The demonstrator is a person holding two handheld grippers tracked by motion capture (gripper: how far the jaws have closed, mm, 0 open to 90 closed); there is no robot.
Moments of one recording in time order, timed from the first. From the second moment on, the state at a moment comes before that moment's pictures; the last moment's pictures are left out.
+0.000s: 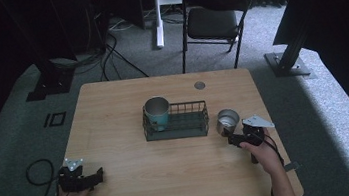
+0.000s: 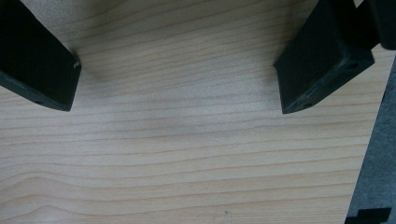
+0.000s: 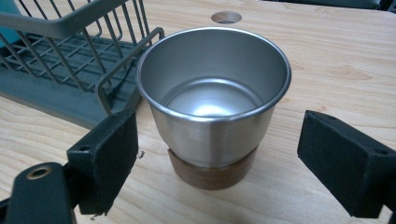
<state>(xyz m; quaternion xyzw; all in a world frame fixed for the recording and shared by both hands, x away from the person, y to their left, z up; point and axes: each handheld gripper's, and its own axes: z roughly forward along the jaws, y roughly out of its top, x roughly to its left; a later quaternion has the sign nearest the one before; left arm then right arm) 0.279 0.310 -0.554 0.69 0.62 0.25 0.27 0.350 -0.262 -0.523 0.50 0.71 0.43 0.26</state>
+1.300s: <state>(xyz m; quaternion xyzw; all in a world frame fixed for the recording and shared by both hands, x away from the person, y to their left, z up) 0.279 0.310 -0.554 0.69 0.62 0.25 0.27 0.378 -0.248 -0.526 0.49 0.70 0.44 0.27</state>
